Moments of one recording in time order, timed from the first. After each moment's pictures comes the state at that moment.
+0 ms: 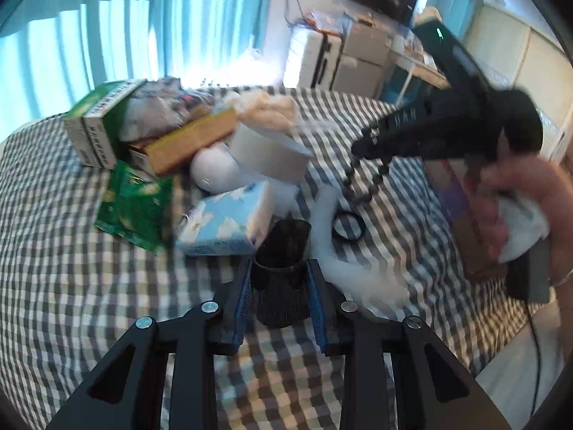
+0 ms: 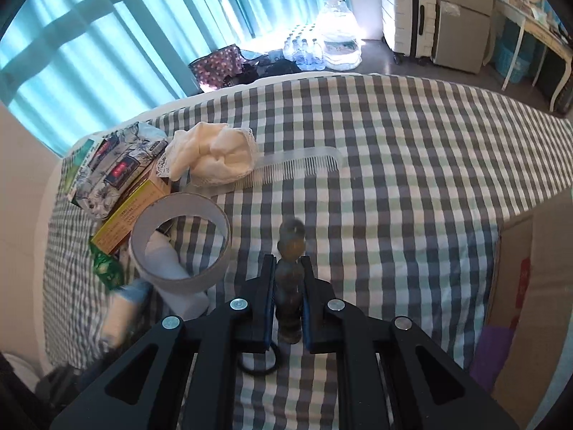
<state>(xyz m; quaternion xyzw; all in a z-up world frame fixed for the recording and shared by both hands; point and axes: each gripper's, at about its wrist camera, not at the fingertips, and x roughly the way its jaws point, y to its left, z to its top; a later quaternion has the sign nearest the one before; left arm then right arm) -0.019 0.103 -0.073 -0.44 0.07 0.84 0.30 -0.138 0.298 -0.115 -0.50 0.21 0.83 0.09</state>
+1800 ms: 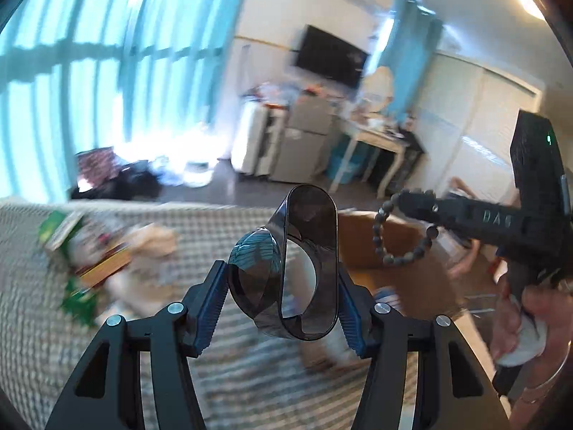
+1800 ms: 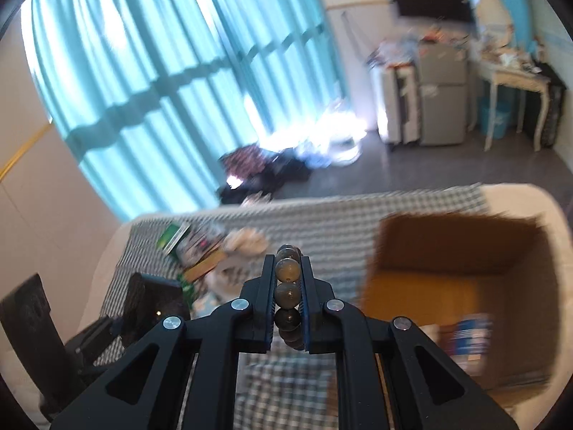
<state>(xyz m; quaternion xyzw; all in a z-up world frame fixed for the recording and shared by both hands) 0.047 0.208 0.115 -0.33 -0.01 0.86 0.39 0.050 0.367 0.084 -0.31 0.20 0.92 0.12</state>
